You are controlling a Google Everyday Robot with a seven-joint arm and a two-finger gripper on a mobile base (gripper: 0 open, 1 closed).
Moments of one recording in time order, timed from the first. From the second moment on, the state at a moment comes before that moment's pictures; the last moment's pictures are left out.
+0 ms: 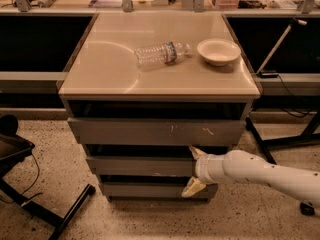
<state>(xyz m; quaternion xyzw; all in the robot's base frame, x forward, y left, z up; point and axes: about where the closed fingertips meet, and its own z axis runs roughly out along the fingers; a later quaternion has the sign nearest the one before) 0.542 -0.113 0.497 -0.62 0.70 0.06 0.35</state>
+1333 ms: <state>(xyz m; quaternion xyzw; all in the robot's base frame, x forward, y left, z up) 0.620 -0.075 0.416 -0.60 0.71 0.12 0.35</state>
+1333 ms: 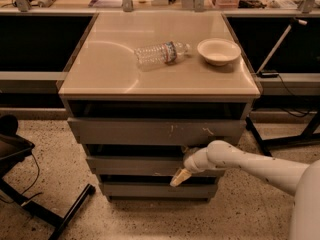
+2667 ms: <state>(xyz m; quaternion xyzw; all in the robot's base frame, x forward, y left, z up) 0.620 -0.075 0.416 -0.60 0.71 0.12 0.35</state>
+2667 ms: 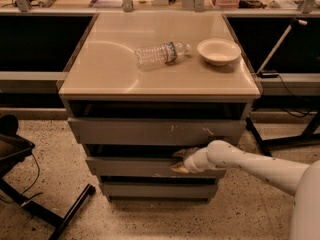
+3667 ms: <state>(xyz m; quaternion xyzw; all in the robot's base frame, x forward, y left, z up) 0.585 -0.090 0.448 -0.57 0.72 0.10 0.38</state>
